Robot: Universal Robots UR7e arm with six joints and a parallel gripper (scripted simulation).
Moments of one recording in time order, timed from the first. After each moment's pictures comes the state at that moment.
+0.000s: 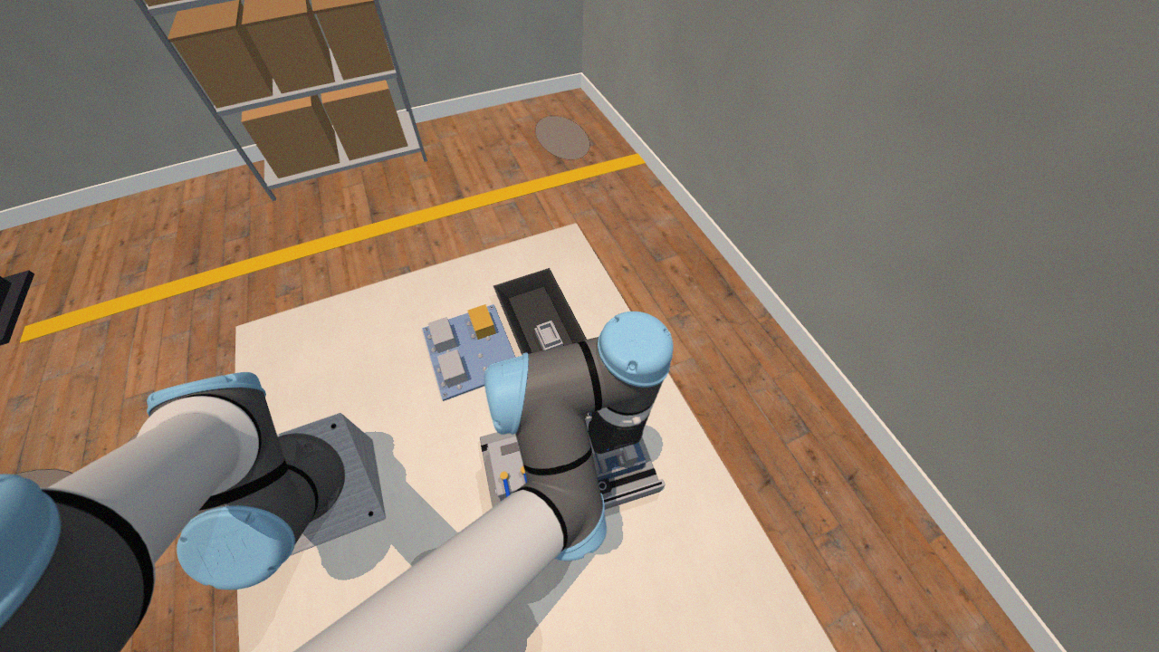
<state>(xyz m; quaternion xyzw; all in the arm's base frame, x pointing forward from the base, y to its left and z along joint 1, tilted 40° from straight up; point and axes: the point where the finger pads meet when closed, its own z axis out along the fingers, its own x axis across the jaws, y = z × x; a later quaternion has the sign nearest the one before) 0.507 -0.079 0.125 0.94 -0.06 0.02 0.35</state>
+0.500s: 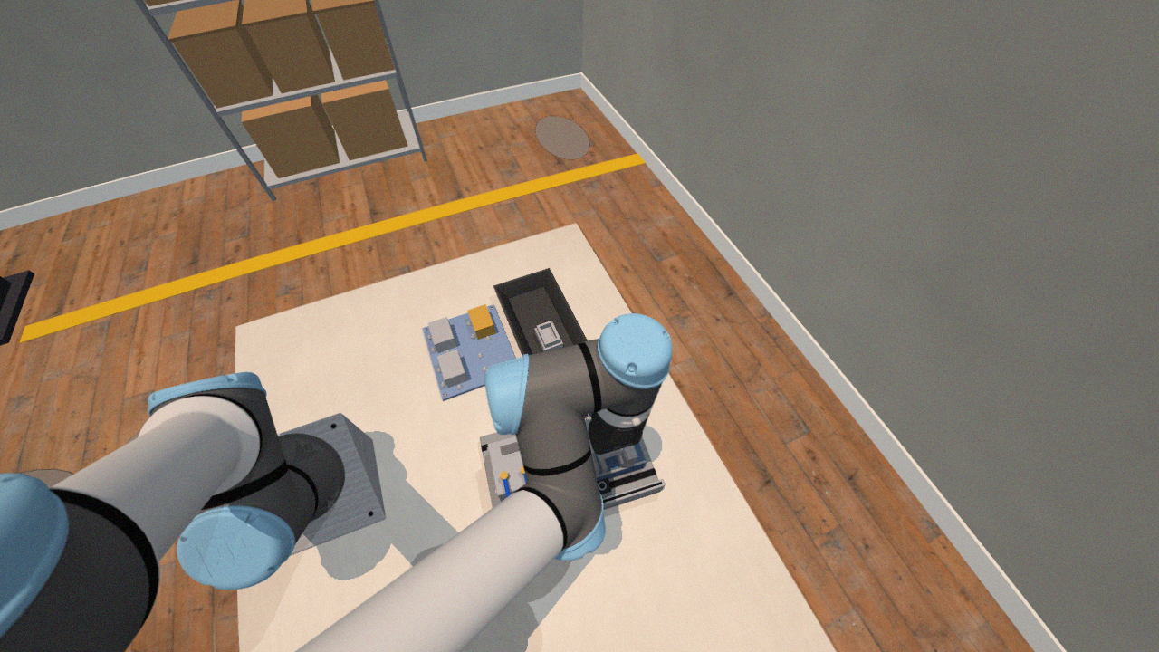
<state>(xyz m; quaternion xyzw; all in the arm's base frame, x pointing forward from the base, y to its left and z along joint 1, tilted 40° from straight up) 0.507 -0.081 0.122 0.94 -0.06 0.02 0.35</state>
